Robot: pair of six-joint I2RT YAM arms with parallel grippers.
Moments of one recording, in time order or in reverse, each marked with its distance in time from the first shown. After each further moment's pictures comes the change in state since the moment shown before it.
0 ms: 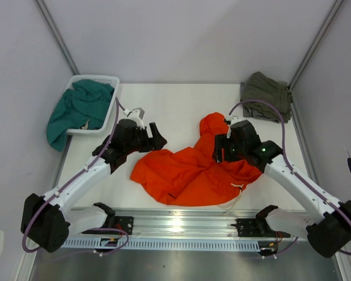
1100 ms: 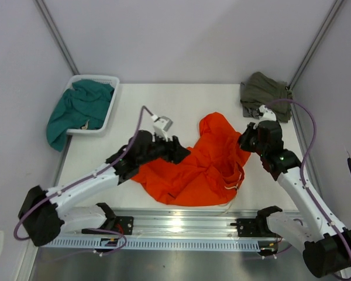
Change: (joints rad) left arm -0.240 -0.060 -0.103 0.274 0.041 0.106; right arm -0.235 -0.143 -0.136 0.277 0.044 0.064
